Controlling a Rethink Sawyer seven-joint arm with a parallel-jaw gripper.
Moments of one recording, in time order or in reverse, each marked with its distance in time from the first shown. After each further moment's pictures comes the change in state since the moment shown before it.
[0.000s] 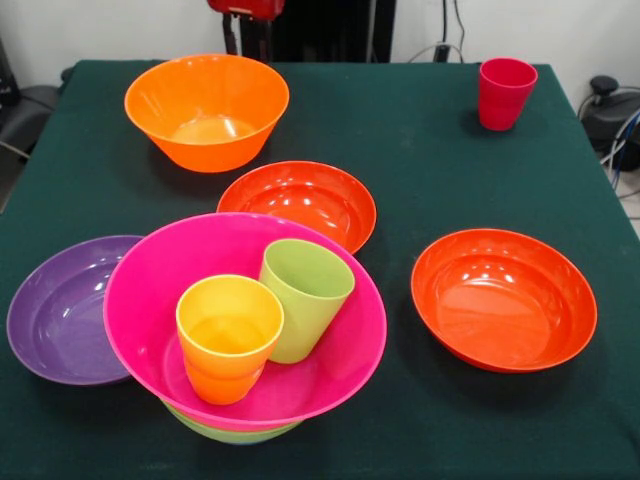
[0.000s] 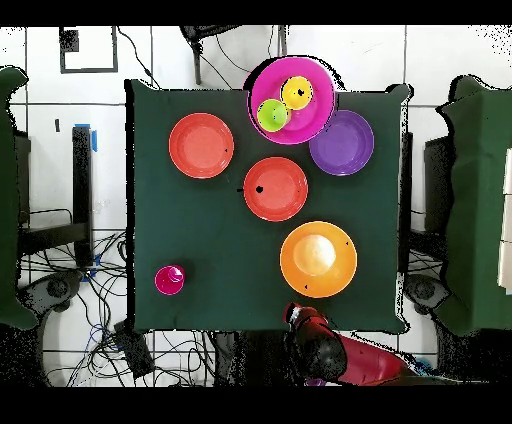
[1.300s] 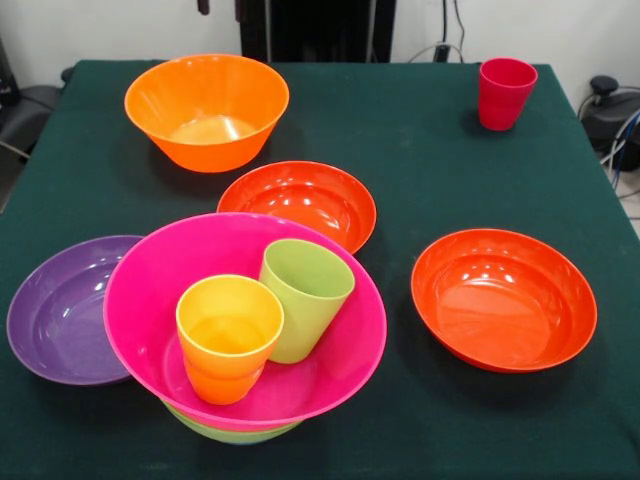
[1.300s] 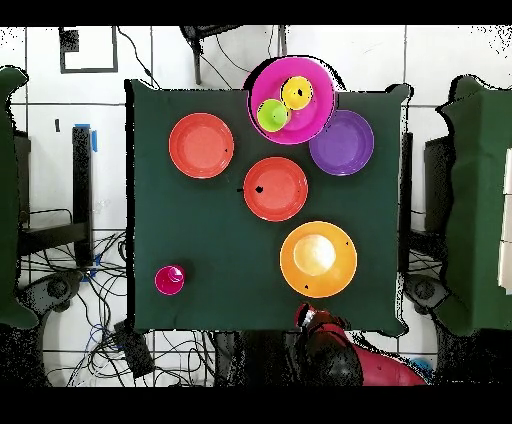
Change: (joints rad) arm -0.041 -0.281 0.055 0.088 0.003 0.128 0.000
